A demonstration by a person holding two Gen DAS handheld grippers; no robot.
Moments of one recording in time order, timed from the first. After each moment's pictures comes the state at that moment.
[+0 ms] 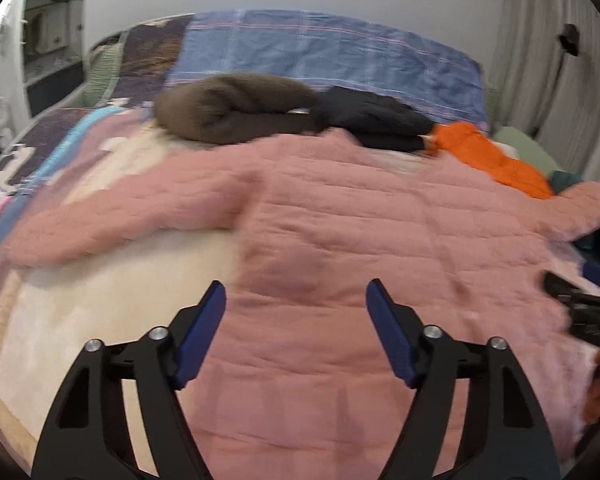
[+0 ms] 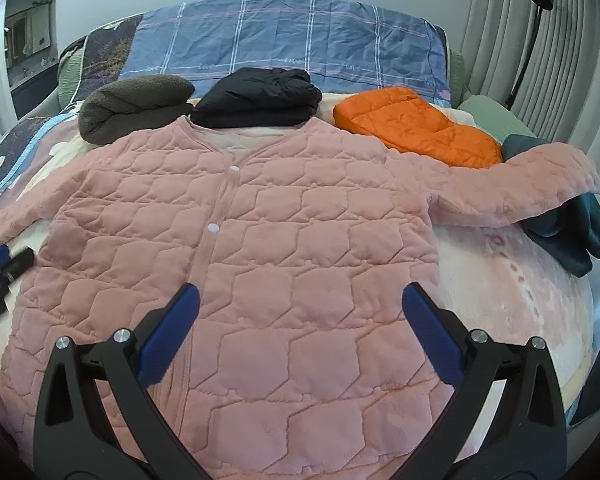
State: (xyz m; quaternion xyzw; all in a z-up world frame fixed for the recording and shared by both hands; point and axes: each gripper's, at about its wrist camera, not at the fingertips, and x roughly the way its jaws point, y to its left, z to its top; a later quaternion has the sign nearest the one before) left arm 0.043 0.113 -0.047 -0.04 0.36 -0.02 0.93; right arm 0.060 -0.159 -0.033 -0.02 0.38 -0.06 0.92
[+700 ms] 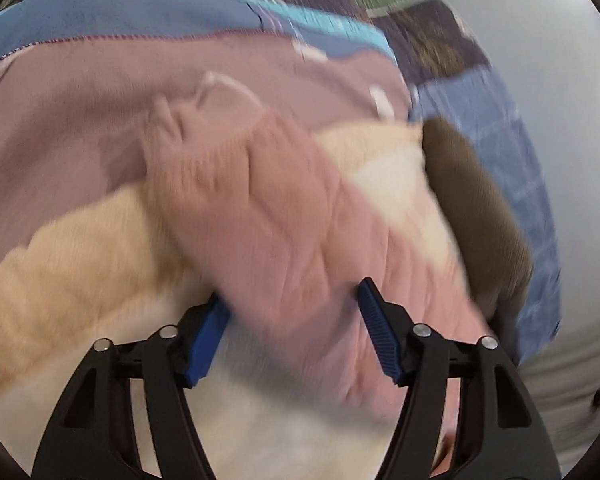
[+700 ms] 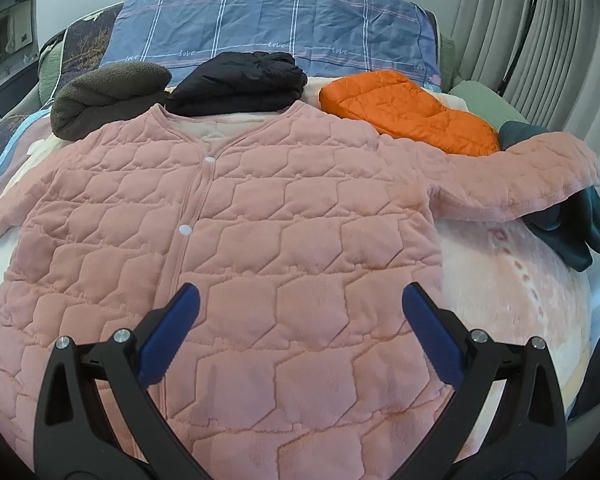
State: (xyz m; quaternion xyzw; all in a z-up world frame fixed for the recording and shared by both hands) left arm 0.107 0.457 -0.142 -0.48 0.35 0.18 0.78; right arm 0.088 -0.167 -0.048 -0.02 0.41 -0.08 0.91
